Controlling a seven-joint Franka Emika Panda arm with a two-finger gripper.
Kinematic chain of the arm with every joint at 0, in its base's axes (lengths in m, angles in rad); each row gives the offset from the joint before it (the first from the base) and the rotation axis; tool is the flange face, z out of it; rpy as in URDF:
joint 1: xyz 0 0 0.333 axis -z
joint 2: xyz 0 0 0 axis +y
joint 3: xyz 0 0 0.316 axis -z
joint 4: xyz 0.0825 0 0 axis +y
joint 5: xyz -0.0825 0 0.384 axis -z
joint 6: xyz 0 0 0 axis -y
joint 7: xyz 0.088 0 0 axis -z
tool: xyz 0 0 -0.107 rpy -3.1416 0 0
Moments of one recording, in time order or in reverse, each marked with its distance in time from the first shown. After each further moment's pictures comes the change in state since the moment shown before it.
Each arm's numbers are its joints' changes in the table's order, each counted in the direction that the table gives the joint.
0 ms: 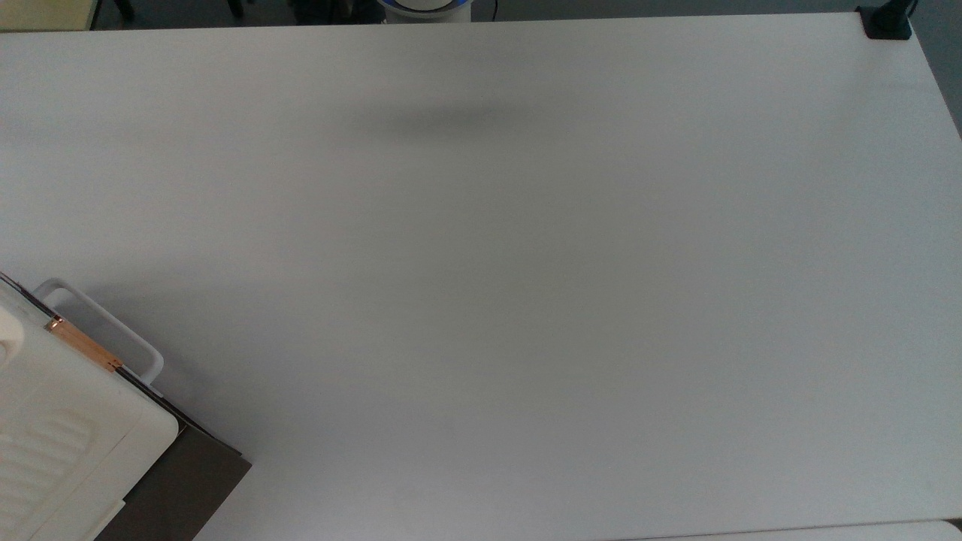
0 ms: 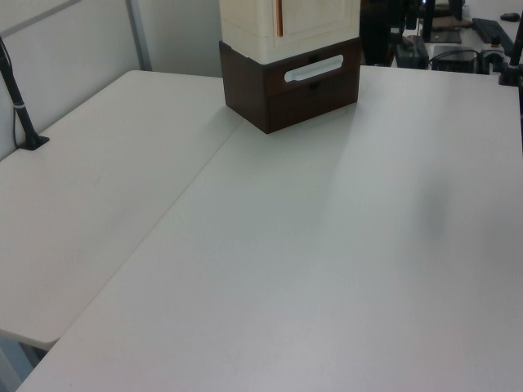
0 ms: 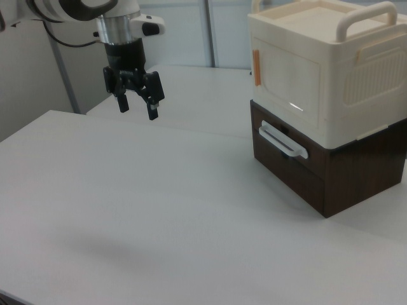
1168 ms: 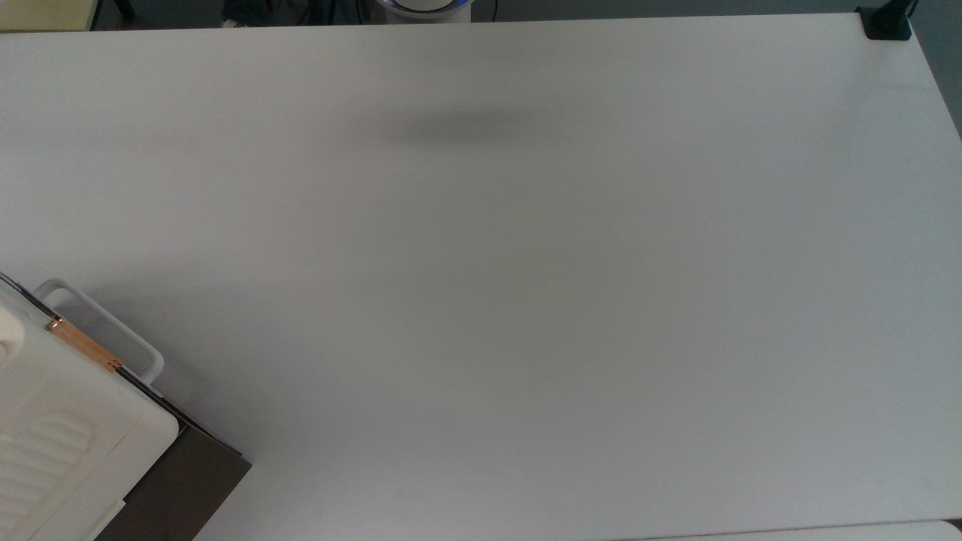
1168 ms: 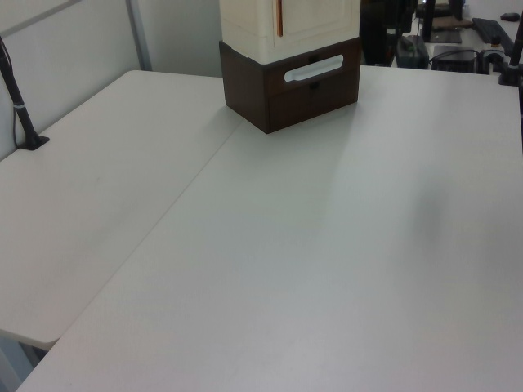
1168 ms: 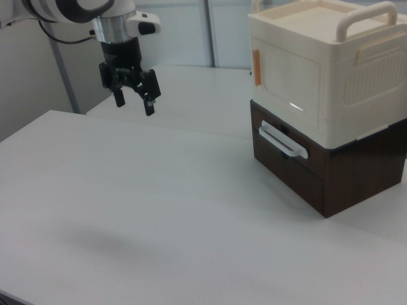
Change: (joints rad) arm -0.016 -0.007 0.002 0.015 -0.052 0.059 0.000
